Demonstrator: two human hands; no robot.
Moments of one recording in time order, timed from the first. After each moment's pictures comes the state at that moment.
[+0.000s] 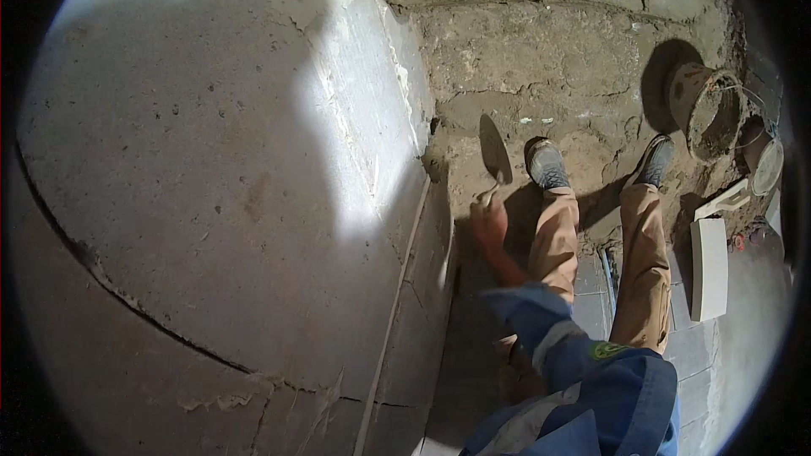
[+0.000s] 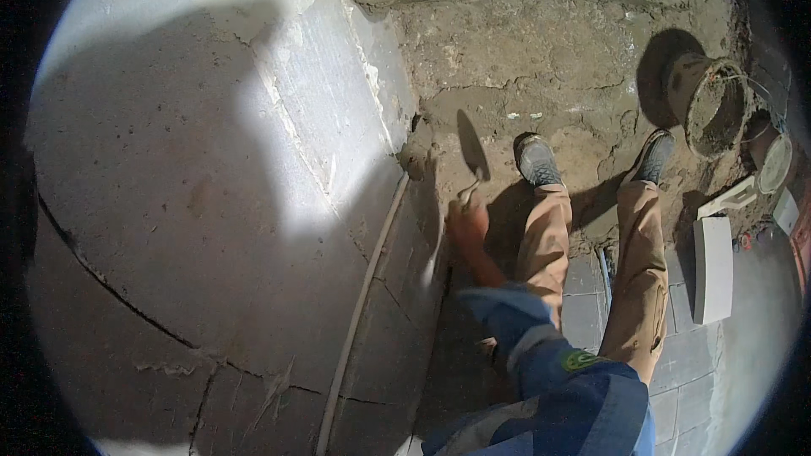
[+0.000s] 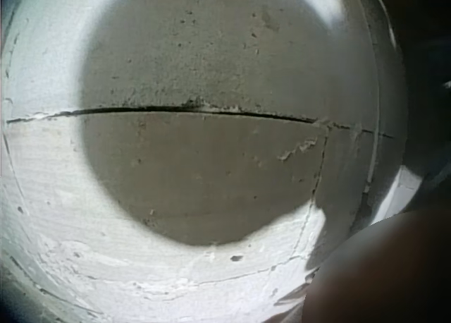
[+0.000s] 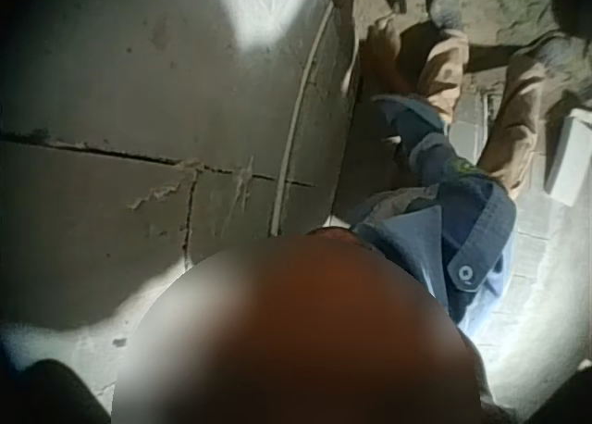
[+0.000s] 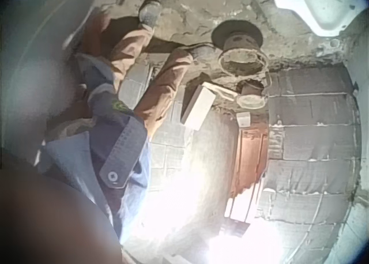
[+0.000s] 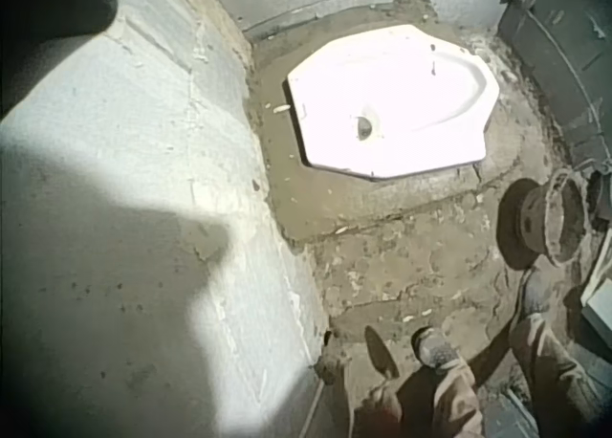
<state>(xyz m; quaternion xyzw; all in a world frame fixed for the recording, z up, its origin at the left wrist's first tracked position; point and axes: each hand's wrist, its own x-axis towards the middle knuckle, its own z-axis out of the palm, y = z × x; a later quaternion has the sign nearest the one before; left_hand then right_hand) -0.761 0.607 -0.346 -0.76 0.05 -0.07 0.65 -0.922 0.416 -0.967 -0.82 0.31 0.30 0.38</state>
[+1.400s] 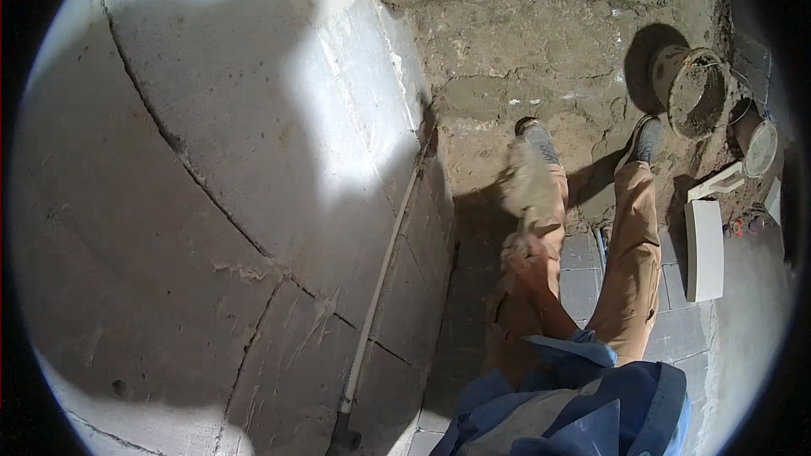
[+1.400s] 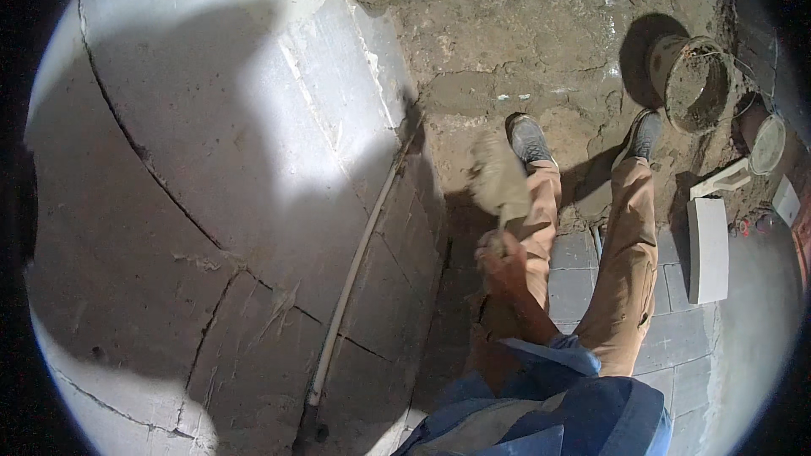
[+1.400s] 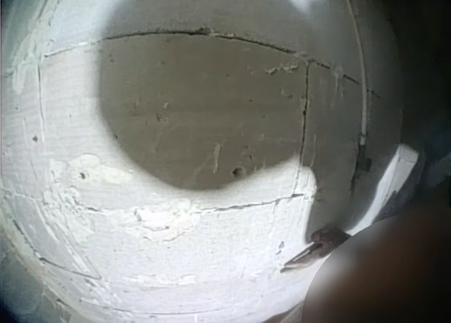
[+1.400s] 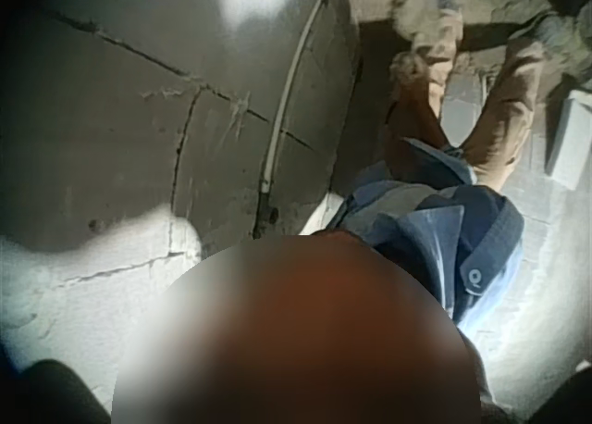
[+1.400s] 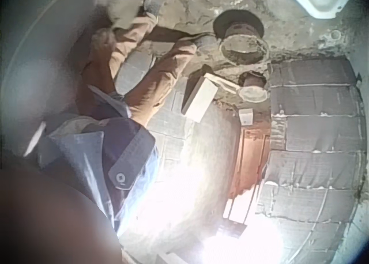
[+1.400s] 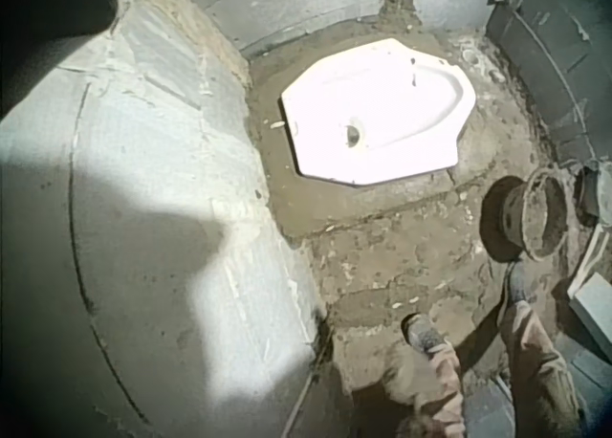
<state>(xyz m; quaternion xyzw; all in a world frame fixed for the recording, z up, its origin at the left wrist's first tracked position) -0.764 0.538 -0.255 -0.76 0.05 -0.08 0.64 -0.952 0.295 -0.789 -0.47 0.38 0.31 0.74</state>
